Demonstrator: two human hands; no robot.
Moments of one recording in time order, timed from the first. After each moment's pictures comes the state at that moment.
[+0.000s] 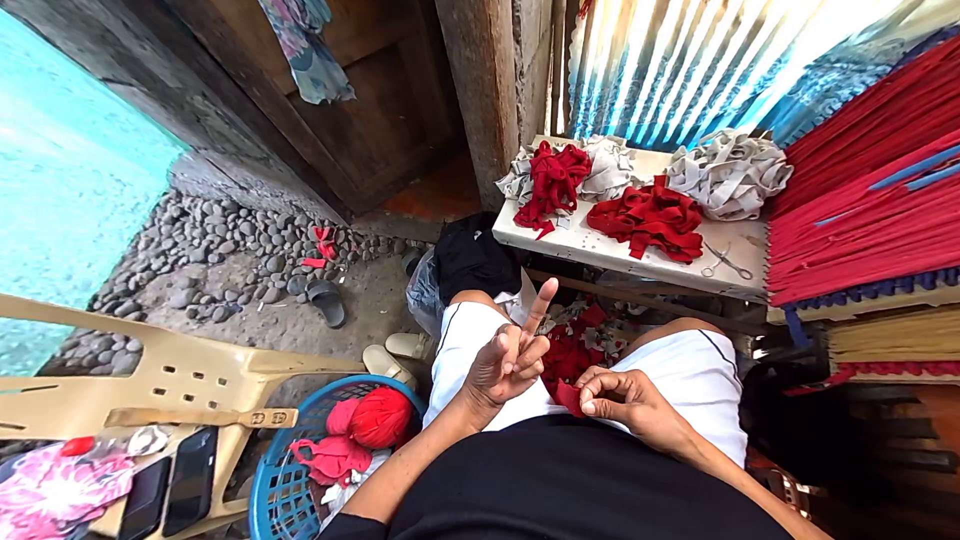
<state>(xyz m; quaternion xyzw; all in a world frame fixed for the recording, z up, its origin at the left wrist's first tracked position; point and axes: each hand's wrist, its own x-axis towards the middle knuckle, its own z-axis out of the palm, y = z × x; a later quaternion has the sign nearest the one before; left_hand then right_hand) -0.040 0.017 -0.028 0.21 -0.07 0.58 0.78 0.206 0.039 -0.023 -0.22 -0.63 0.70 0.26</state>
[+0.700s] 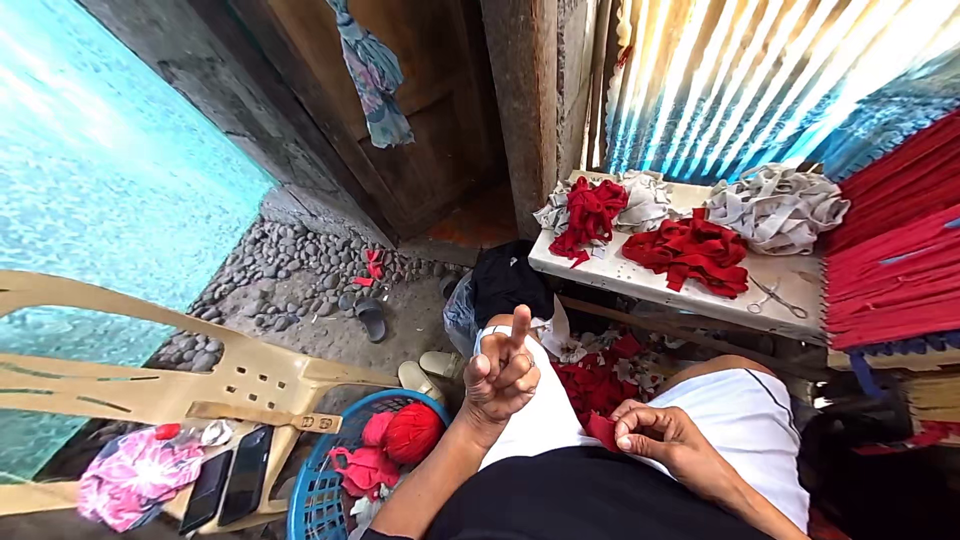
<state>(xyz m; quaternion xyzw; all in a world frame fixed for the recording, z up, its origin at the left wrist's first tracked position) -0.080 0.007 0.008 0.28 -0.12 0.66 0.69 0.204 0.038 -0.028 -0.21 -0.62 0.70 0.27</state>
